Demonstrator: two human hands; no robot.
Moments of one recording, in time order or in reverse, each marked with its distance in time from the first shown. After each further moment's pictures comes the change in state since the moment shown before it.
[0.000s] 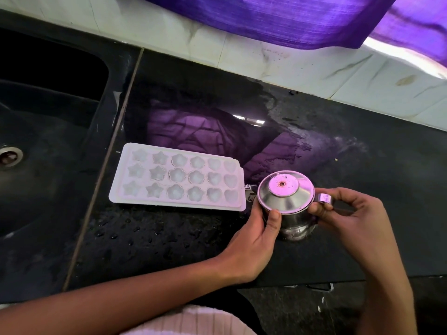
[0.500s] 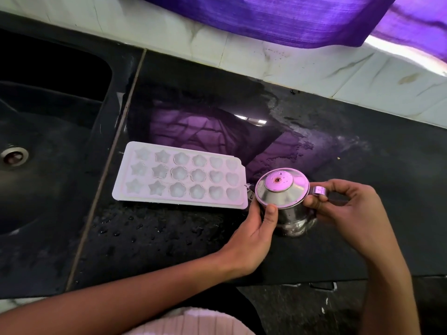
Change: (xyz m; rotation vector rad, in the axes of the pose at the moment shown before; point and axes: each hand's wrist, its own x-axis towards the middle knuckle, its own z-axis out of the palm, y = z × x) left_hand 0.002 -0.007 -0.002 -0.078 -0.004 -0.058; right_hand 0.011 0.002 0.003 -0.044 -0.036 0.021
